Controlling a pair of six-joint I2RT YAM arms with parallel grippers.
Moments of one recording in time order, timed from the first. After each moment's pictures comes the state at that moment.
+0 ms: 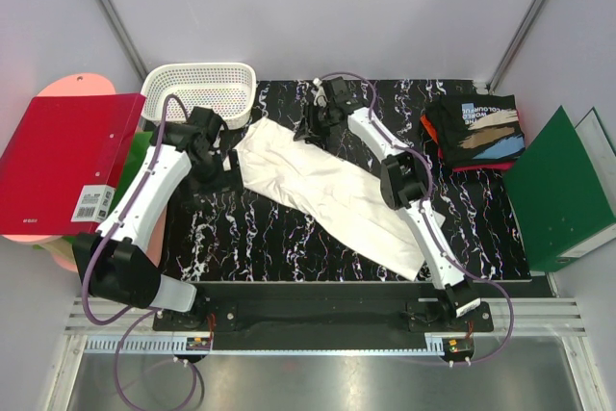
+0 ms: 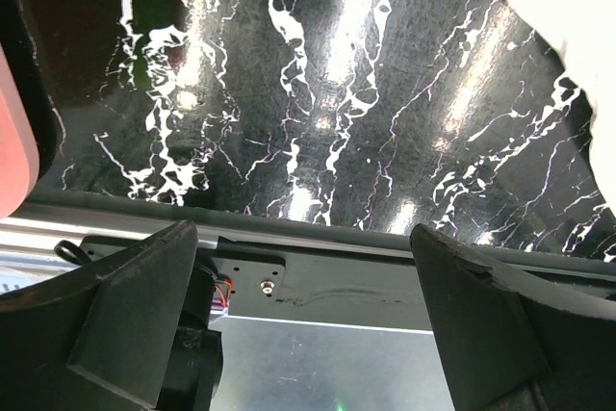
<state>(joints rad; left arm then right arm) -0.23 1.41 1.35 -1.30 -0.03 -0.48 0.45 2.81 2.63 -0.66 -0.55 0.48</state>
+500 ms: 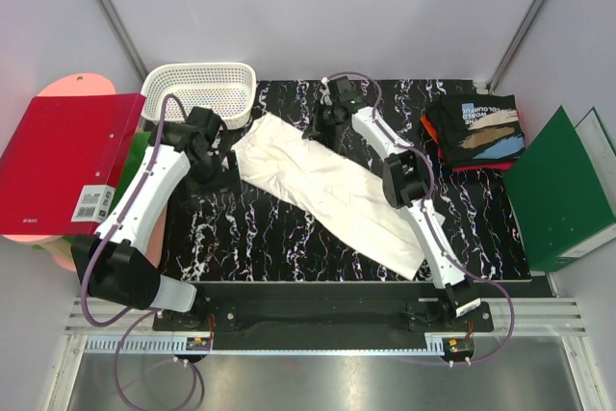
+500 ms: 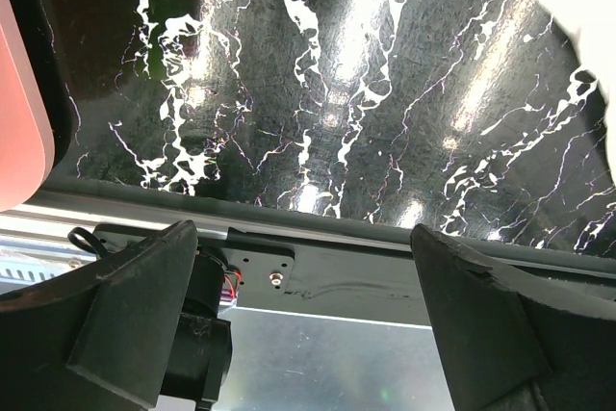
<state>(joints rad) -0.23 1.41 1.36 -1.34 -0.05 -0.48 0.43 2.82 2.63 -0.66 -0.50 0.52</state>
